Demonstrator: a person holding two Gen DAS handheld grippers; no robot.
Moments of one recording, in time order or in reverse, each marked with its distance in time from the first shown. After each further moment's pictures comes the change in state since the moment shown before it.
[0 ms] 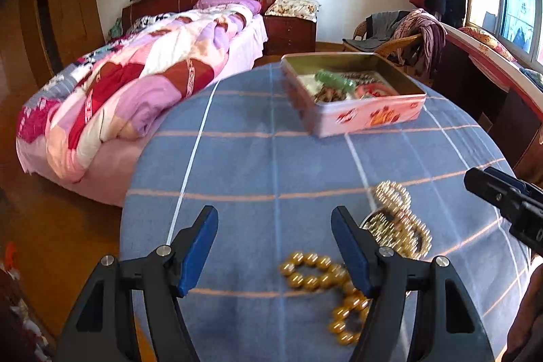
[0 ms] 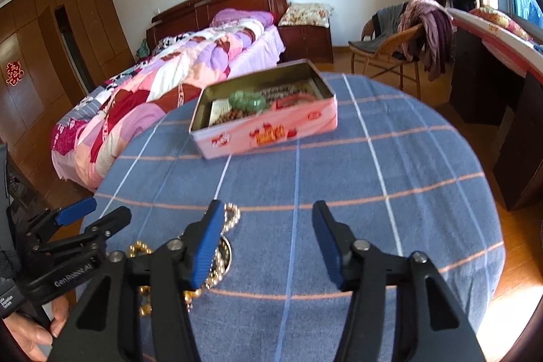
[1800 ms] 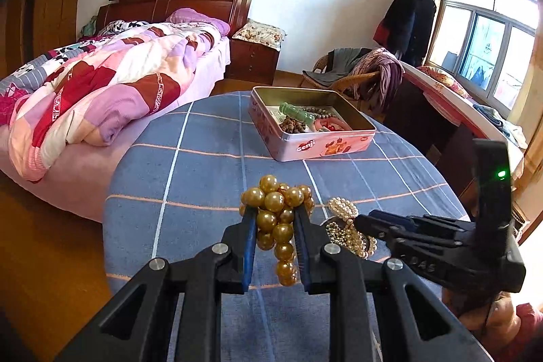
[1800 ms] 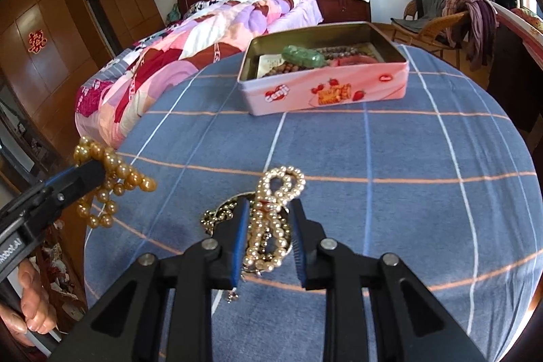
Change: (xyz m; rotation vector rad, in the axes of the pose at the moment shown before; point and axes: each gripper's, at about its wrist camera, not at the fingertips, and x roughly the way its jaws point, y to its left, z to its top) left arm -0.037 0.024 0.002 -0.062 -0.118 -0.249; right arm 0.040 0.040 -0.016 -0.091 0.139 0.118
